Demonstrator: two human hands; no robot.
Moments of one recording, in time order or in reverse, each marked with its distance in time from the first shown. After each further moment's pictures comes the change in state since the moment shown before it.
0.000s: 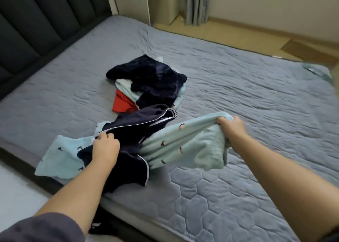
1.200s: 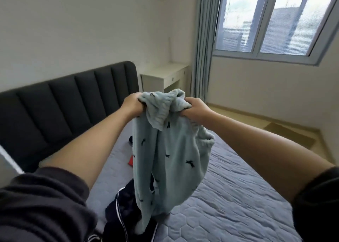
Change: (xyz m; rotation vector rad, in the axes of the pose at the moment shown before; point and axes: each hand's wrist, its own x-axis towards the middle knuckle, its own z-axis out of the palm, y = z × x) left_hand -0.264 -0.153 -0.390 -1.272 0.611 -0.003; right_hand -0.298 -0.263 -0.214 -0.190 -0.375 -0.975
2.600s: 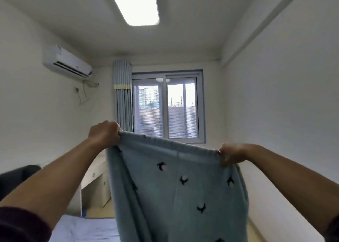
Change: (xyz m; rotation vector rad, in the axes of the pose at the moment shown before) left_hand -0.040 0.298 -0.067 0.466 0.331 0.595; right_hand -0.242 -0.043 -0.363 -1.124 0.076 0.491
